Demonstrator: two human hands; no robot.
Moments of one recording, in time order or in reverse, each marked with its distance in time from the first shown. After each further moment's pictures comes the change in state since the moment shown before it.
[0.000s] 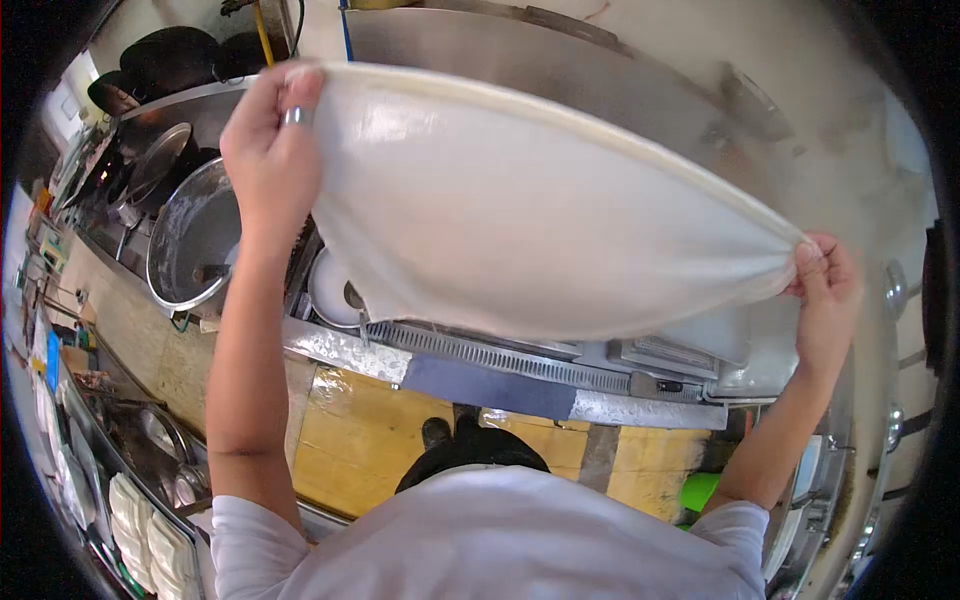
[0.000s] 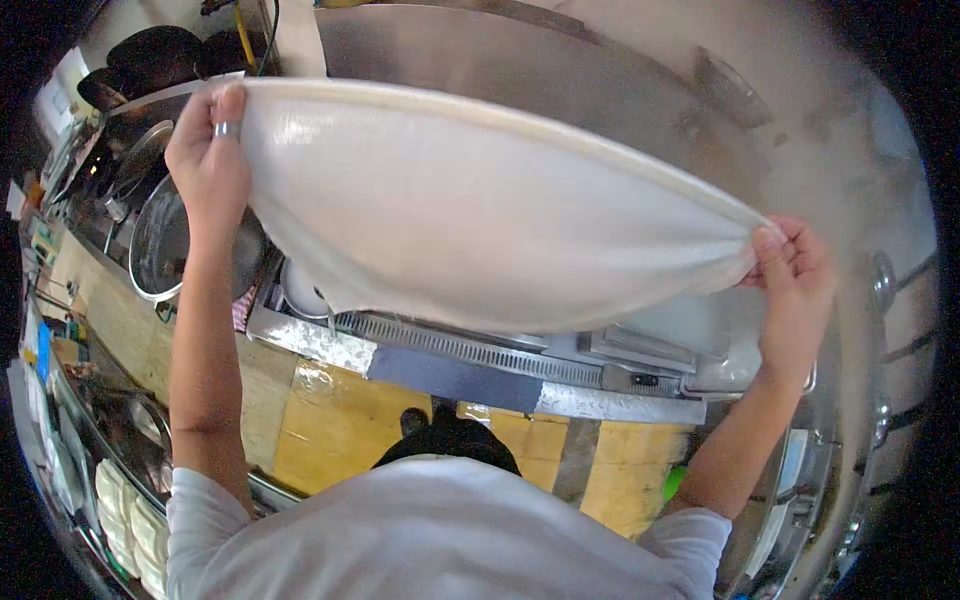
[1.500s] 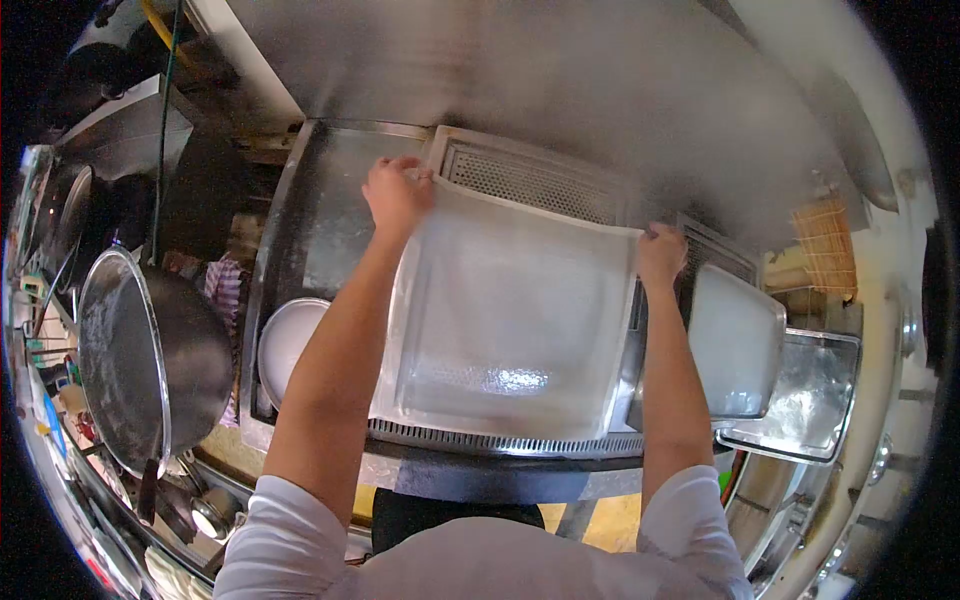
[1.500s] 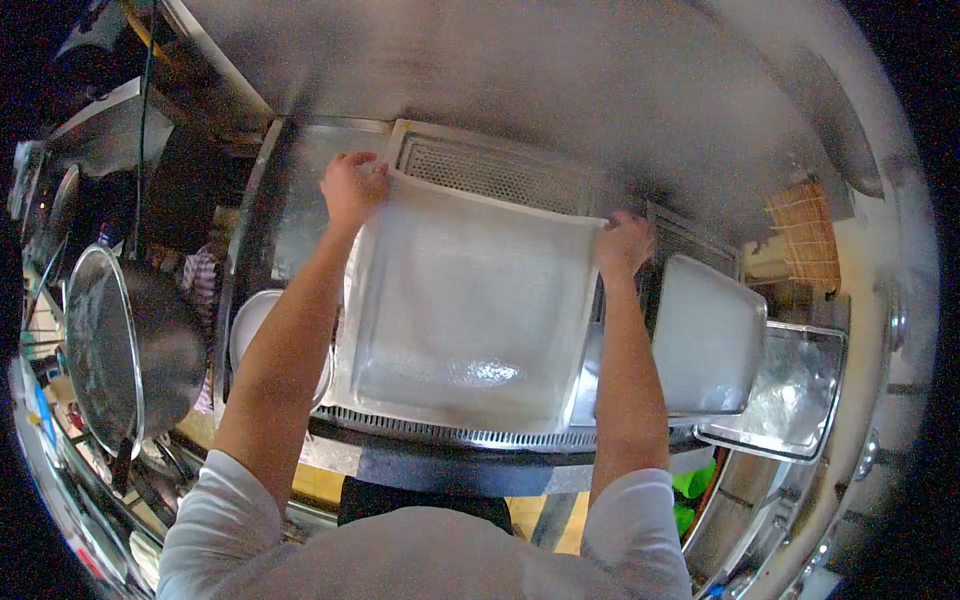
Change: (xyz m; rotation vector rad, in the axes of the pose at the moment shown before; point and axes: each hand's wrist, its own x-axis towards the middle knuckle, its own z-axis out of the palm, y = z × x) left_hand -0.138 -0.419 0.310 0.624 -0.482 -0.467; right_hand 0.147 0.436 0.382 -1.006 -0.049 0.079
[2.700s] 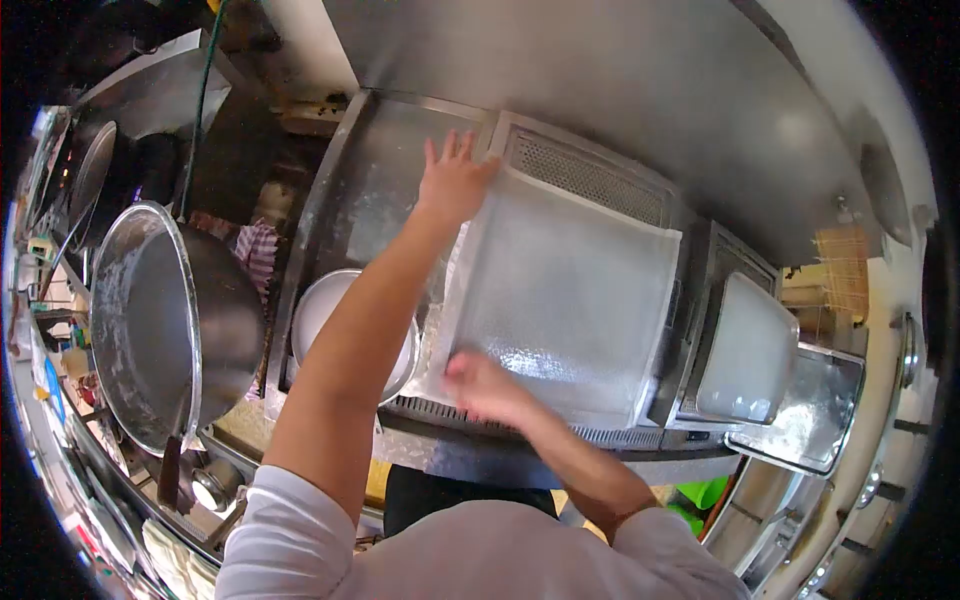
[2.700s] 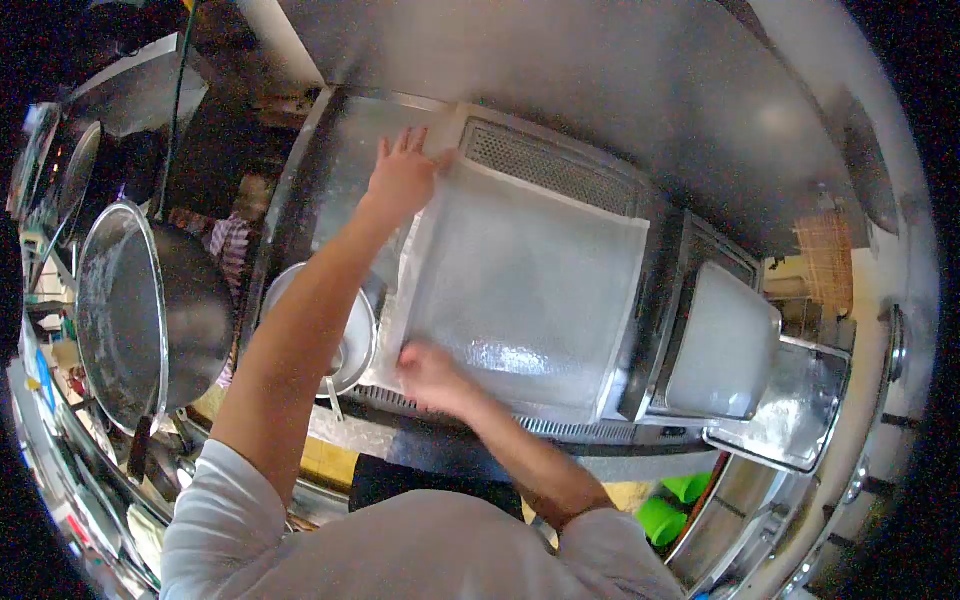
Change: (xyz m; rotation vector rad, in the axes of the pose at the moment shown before) left_hand -0.004 -0.014 -0.046 0.413 -0.458 0.509; right_hand -0.268 -0.247 -0.129 0.985 -1.598 0.038
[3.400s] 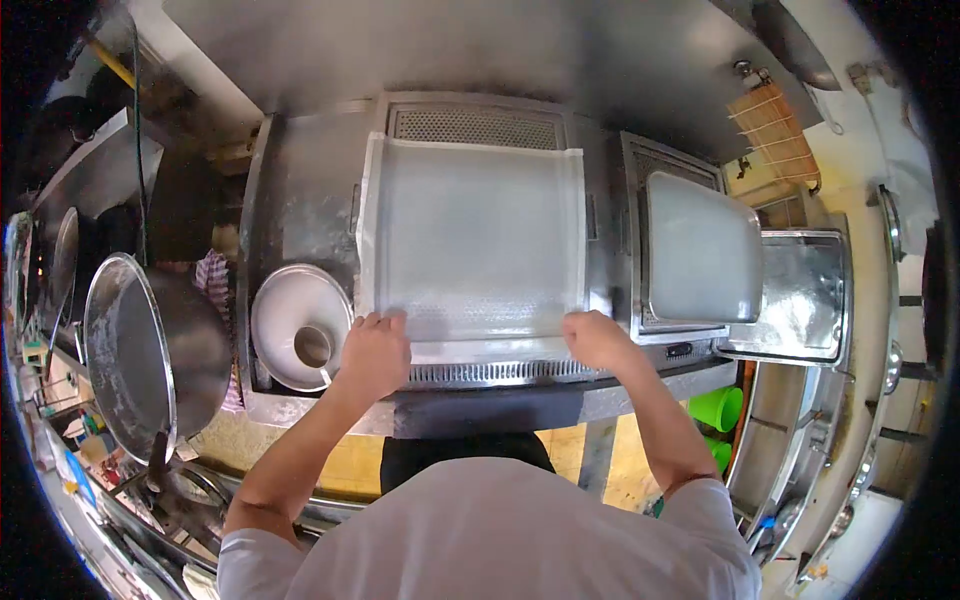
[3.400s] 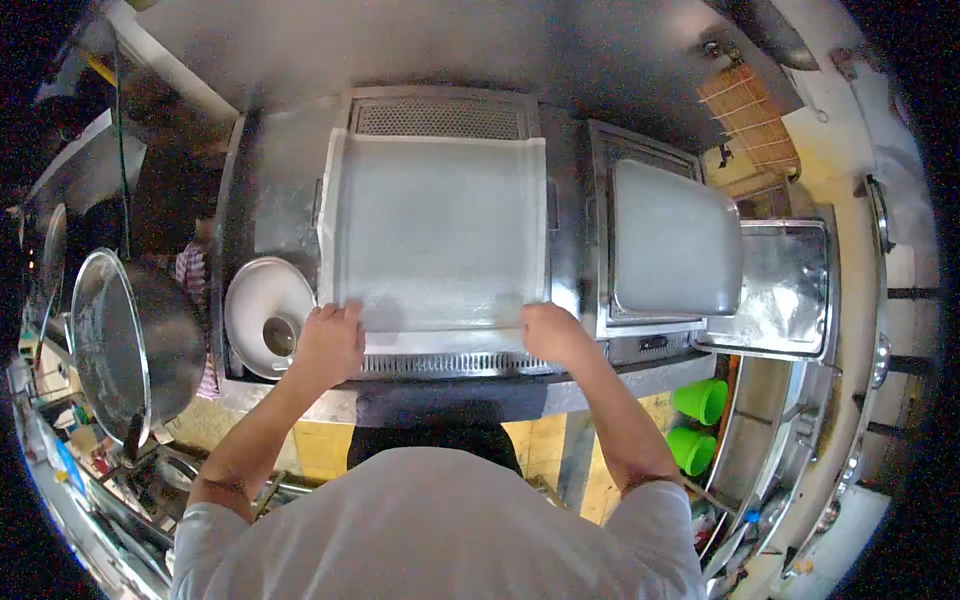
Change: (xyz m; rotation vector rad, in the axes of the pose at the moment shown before) left_hand -0.266 0.105 -0.052 -0.132 -0.278 0.188; right_hand -0.184 0.135 -0.156 -0.852 0.511 0.022
